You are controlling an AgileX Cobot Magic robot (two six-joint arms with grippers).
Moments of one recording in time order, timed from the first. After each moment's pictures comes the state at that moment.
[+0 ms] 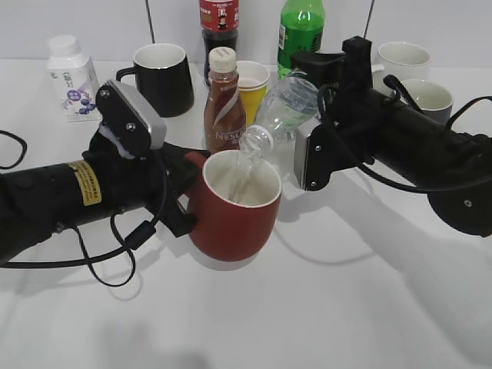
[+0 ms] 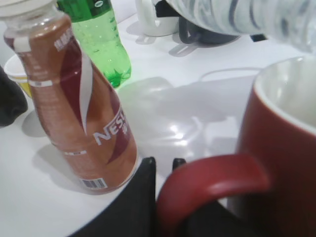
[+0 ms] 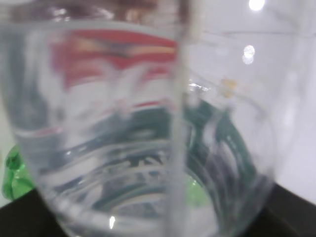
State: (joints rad) left arm -0.55 1.75 -0.60 0.43 -0.78 -0.02; right arm 0.46 1.85 -0.71 -0.19 -1.09 -1.49
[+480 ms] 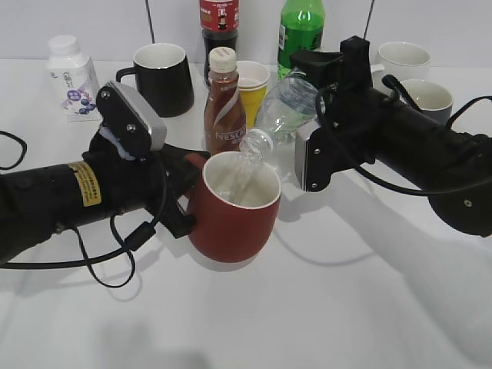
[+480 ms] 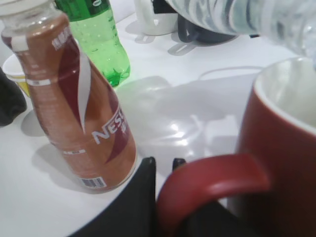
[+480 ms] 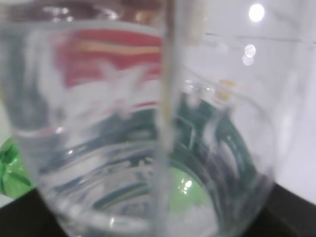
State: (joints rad) left arm -0.55 1.75 -0.60 0.44 -0.78 -0.01; right arm 0.46 1.85 -0.71 -0.19 -1.10 -1.54
